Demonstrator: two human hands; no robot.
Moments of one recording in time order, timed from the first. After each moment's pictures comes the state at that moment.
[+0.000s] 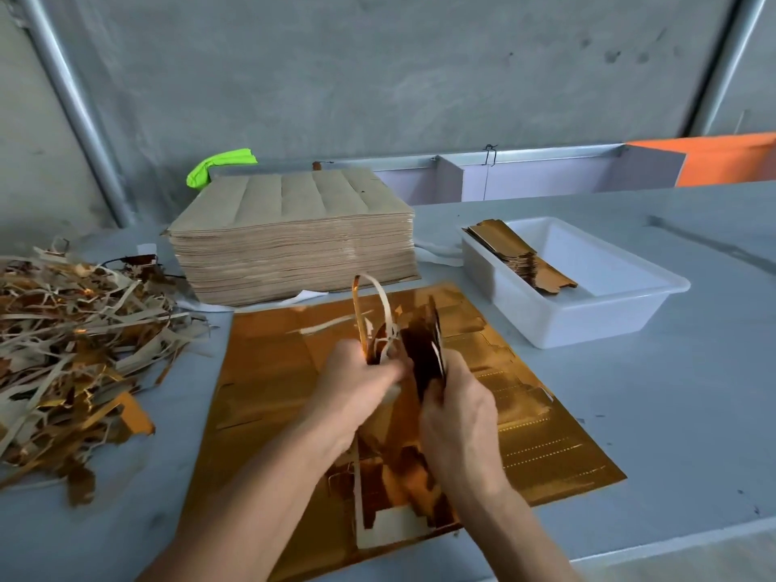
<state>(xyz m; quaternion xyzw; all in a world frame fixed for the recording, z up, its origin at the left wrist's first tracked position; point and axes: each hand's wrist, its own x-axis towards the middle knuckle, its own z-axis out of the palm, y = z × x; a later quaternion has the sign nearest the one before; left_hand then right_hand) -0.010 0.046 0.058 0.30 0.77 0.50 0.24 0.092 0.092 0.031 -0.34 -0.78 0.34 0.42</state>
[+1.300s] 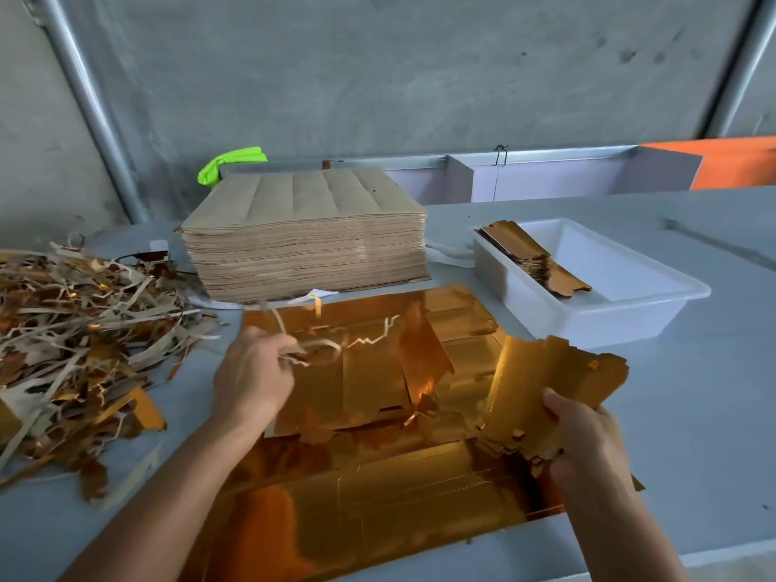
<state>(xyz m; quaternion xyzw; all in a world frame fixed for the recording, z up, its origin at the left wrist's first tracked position) -0.115 0.005 0.028 0.32 0.91 0.23 -0.10 0.146 0.155 0.017 -0.51 -0.37 0.68 0.38</state>
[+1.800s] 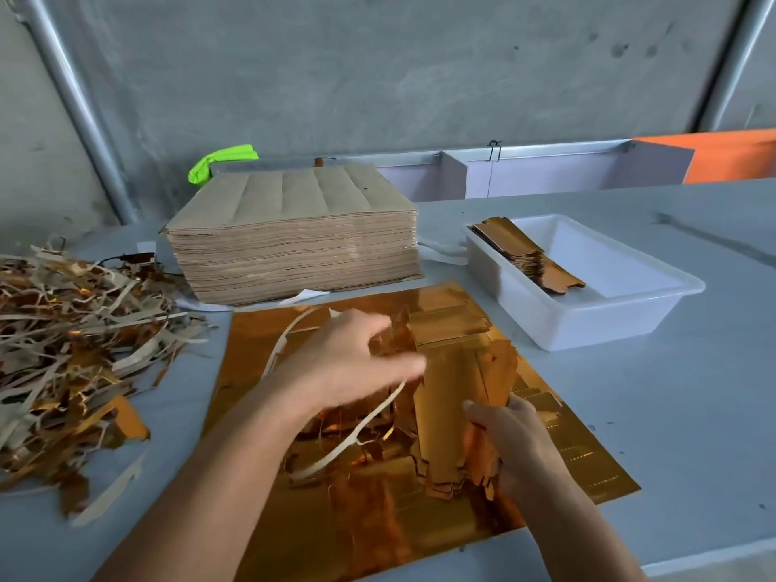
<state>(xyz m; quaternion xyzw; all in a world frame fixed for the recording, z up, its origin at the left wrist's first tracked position) -0.033 0.042 0.096 0.46 0.84 0.23 0.18 0.114 0.142 0.008 -0.44 -0.49 0.71 0.25</state>
